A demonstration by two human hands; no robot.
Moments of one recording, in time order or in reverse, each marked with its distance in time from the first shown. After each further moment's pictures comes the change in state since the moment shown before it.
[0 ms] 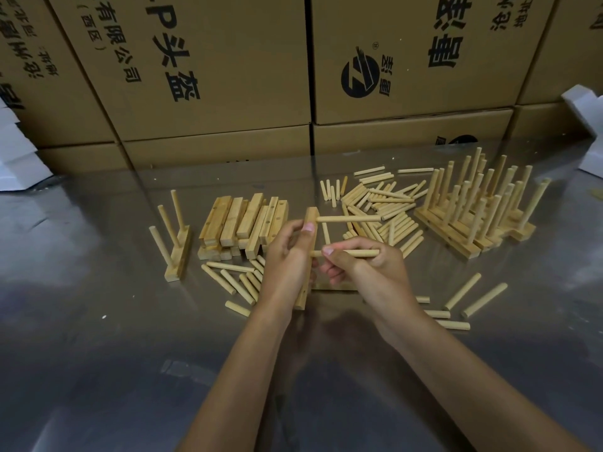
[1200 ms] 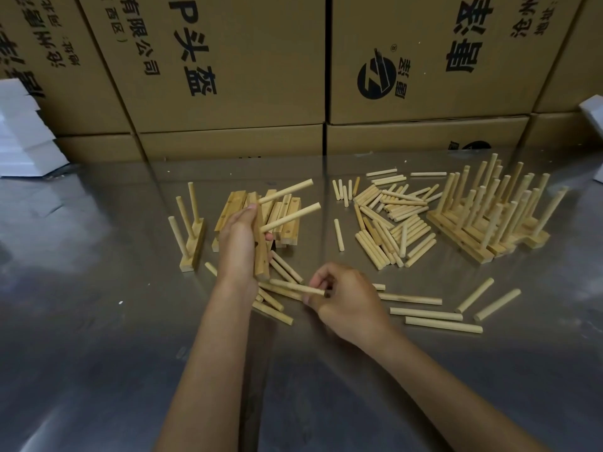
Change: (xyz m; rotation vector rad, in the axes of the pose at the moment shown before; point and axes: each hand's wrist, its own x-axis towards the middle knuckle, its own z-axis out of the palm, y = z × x) left_hand 0.033 0.008 -0.065 -0.320 0.294 -0.160; right_hand -0.006 0.036 0.025 -0.845 -0.186 -0.126
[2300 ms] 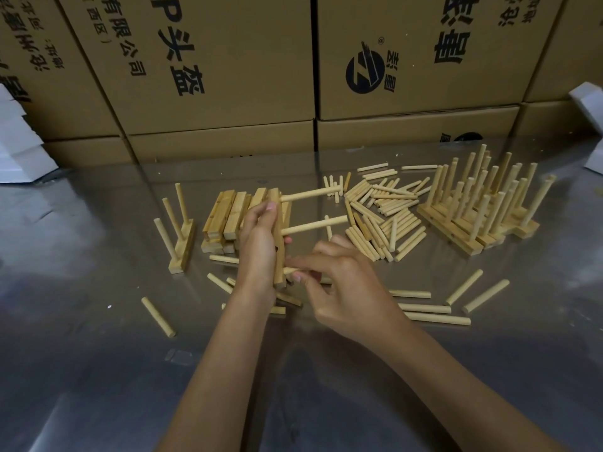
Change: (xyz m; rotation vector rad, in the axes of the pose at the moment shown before) left_hand -0.030 -0.012 0.031 0.071 -0.102 0.043; right_hand -0.006 -0.009 -0.029 -0.161 0.139 -0.588
